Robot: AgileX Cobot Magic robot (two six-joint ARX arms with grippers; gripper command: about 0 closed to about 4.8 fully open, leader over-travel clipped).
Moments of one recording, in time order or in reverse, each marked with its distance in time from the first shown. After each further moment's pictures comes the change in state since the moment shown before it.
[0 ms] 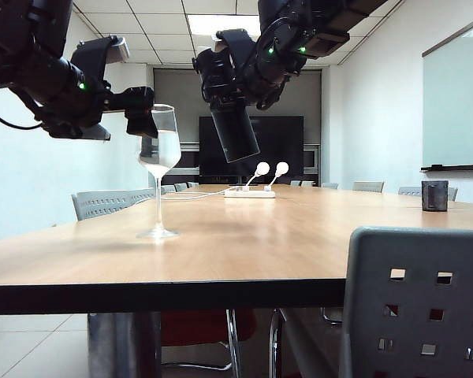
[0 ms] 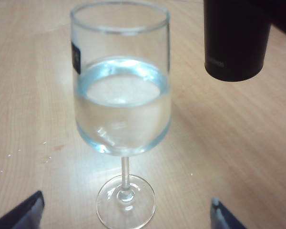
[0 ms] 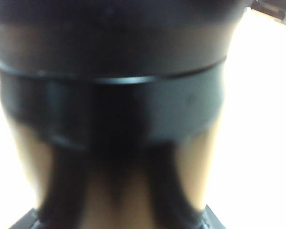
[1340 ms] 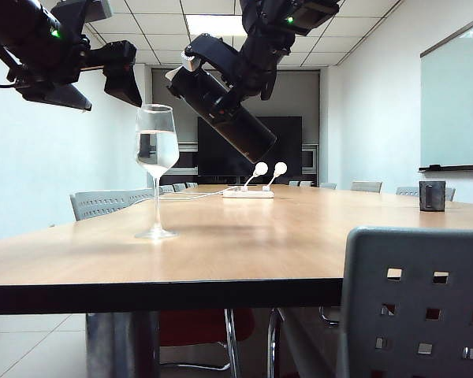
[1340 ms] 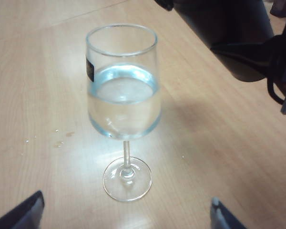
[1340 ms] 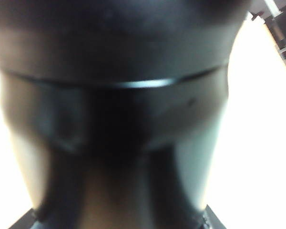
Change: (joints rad) left arm 0.000 -0.211 0.000 -0.271 -0.007 0.006; right arm 0.059 -0.056 0.002 -0.253 0.127 -0.515
